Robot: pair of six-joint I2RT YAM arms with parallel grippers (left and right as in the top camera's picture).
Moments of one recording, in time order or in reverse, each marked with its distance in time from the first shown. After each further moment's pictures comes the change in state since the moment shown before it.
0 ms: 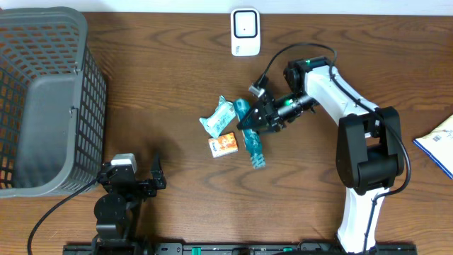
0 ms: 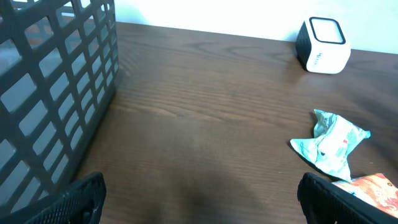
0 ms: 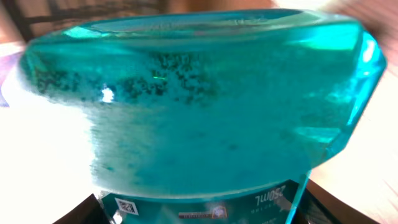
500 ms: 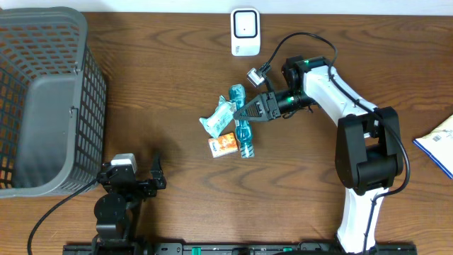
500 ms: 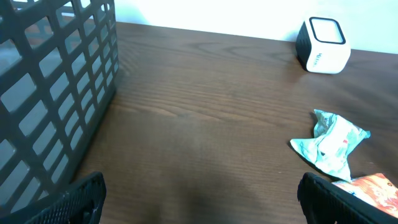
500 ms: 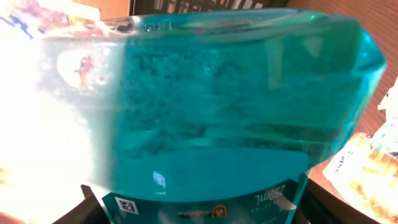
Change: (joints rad) left arm 0.000 0.000 0.000 0.000 0.000 0.000; right arm 0.008 0.000 0.002 0.082 -0.267 -0.224
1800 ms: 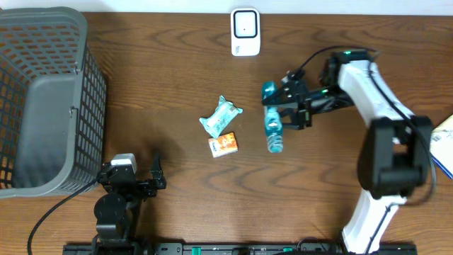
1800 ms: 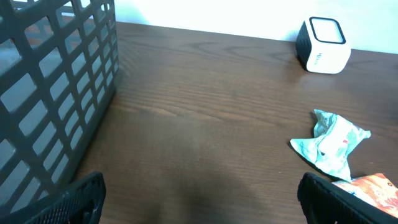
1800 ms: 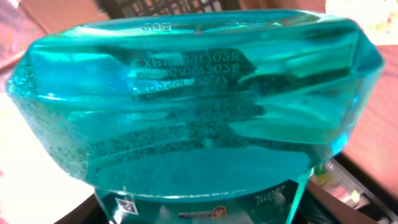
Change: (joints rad) left arm 0.000 0.000 0.000 0.000 0.000 0.000; right arm -0.195 -0.090 0.010 -0.428 0.101 0.326
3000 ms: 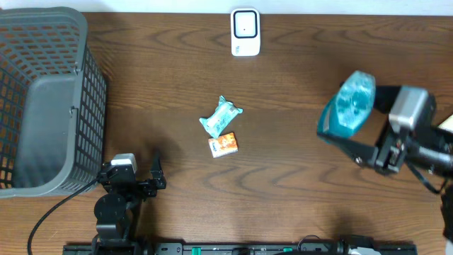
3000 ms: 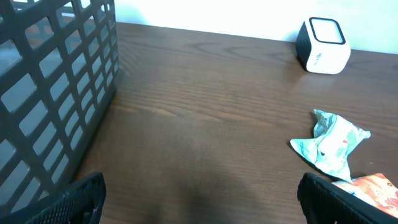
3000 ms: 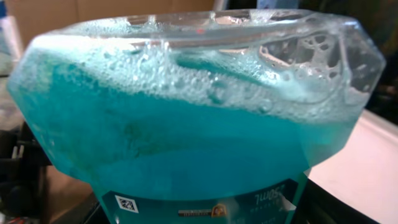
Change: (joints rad) left arm 0.000 0.000 0.000 0.000 0.000 0.000; right arm -0.172 -1.043 0.007 0.820 0.182 -0.208
